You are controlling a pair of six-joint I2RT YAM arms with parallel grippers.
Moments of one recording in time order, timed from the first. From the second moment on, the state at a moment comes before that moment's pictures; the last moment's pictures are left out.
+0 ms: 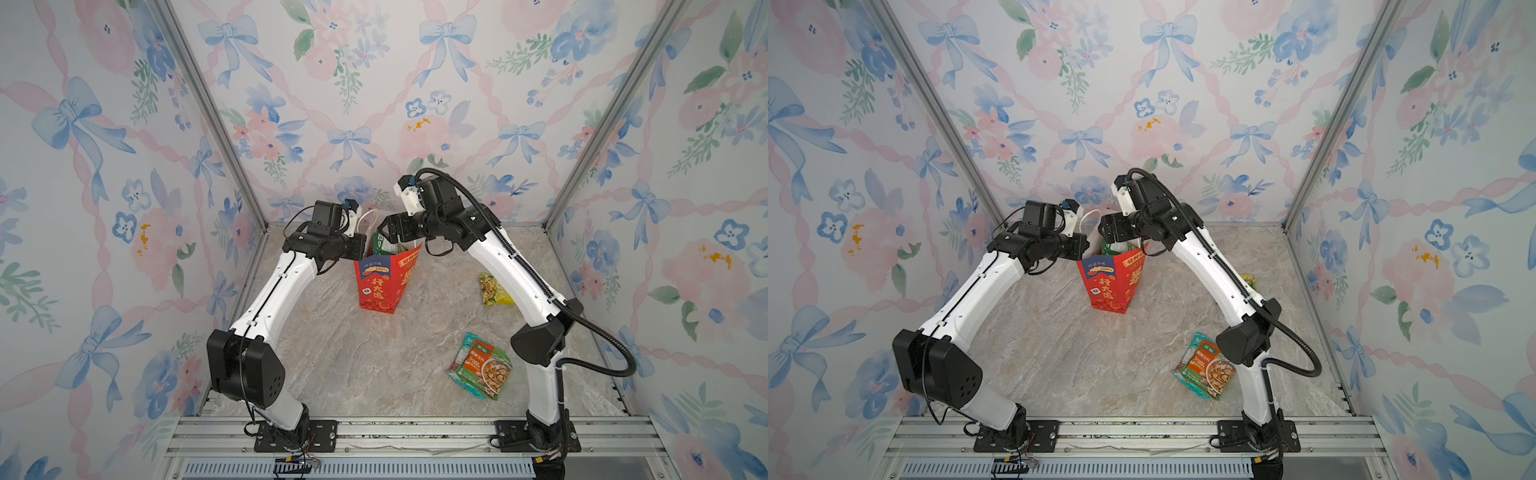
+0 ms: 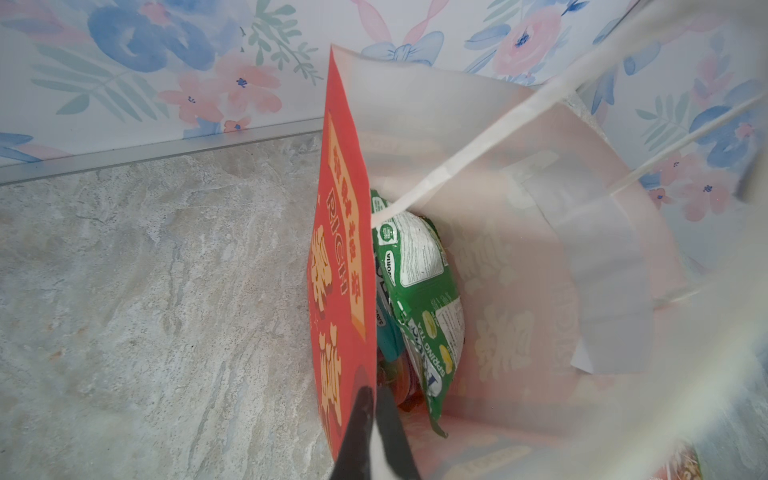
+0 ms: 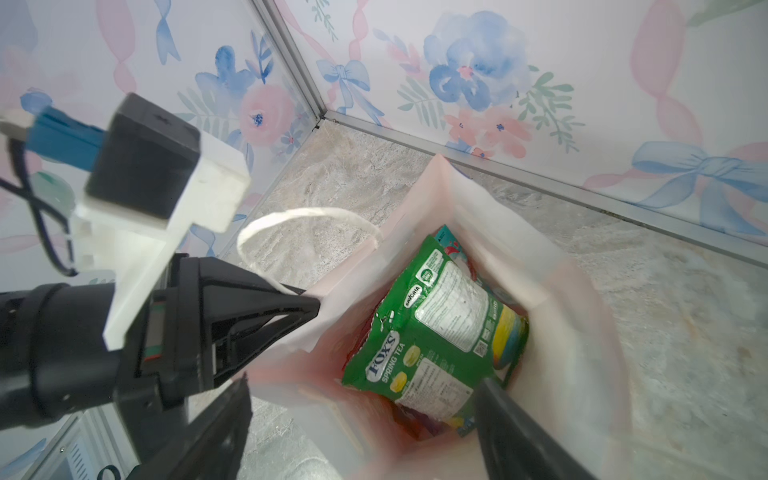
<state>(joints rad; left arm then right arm) -0.27 1.59 1.56 -0.70 0.23 -0.08 0.68 2.01 2.35 -0.93 -0.14 0.27</state>
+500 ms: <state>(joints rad) -0.27 1.59 1.56 -0.70 0.23 -0.08 0.61 1.49 1.71 -0.64 -0.10 0.30</state>
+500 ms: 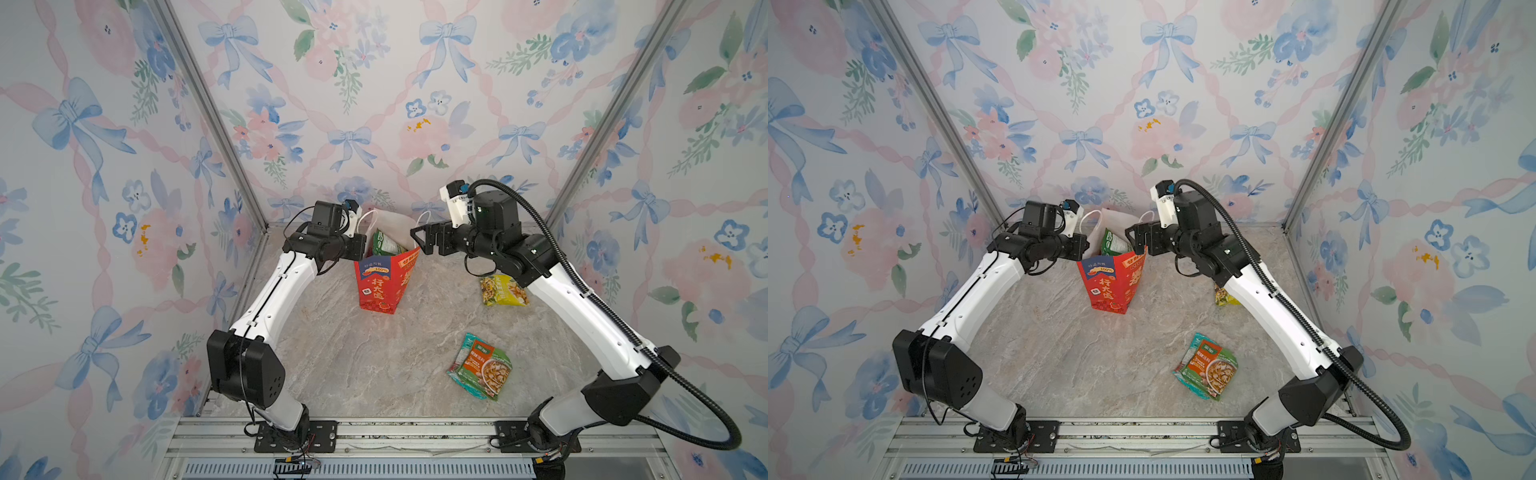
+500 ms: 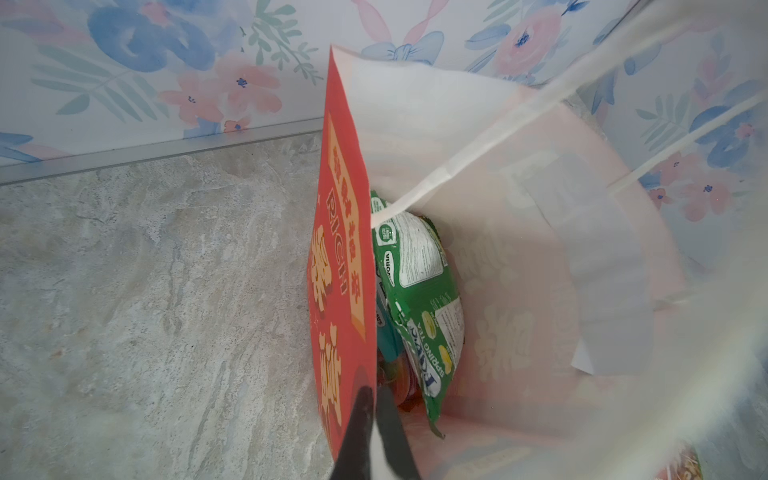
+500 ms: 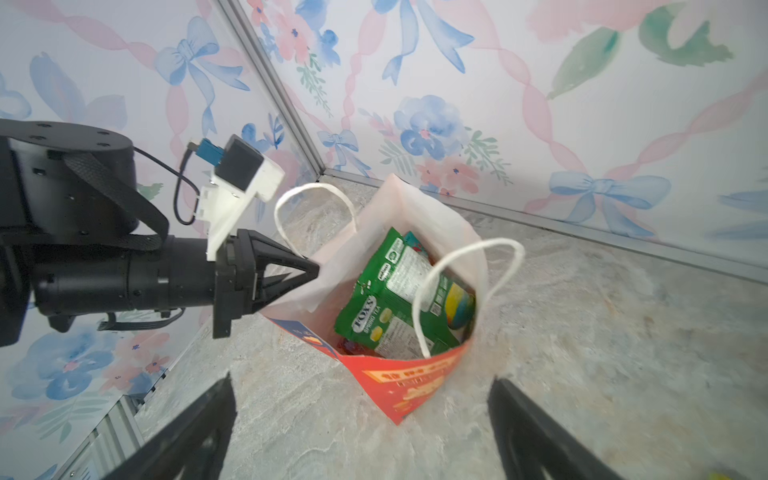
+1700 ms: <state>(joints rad) -0.27 1.59 1.56 -0.70 0.23 -0.08 -0.14 1.51 0.99 -0.50 0.00 0.48</state>
